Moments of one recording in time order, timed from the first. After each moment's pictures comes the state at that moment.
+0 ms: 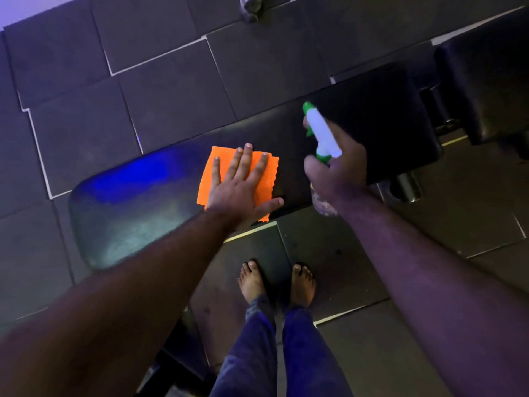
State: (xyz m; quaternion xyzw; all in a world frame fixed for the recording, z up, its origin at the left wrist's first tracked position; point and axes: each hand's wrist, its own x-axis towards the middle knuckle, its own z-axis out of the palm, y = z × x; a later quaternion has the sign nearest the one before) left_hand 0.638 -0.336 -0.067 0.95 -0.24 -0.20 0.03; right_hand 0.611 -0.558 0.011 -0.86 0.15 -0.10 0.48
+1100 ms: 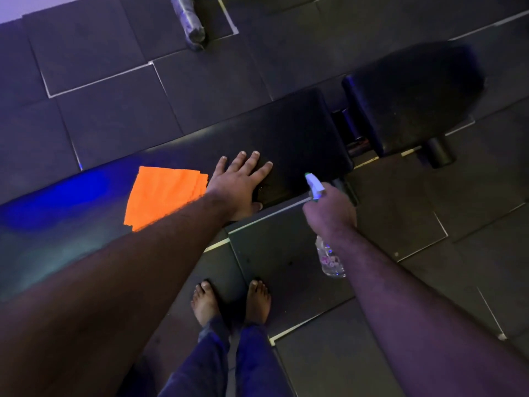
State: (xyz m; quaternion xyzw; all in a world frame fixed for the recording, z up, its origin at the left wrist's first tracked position) left_hand 0.655 -0.485 -0.045 0.90 -0.36 -0.24 -0.01; right_hand 0.534 -0.686 -0.015 -0.88 0.38 0.12 0.25
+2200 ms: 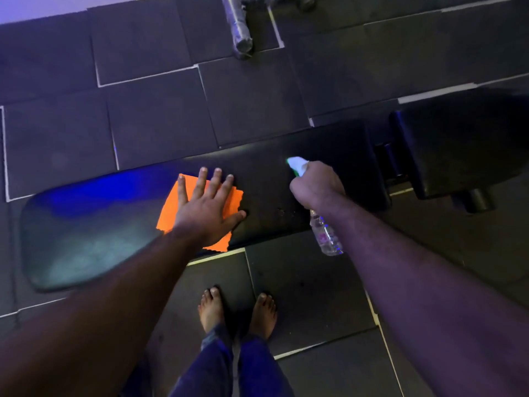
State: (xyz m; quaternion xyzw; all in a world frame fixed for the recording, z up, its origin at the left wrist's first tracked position) left_hand 0.656 -0.363 -0.054 0.96 -0.17 -0.21 0.00; right_hand 0.678 -0.629 0.006 -0.92 0.21 0.23 0.23
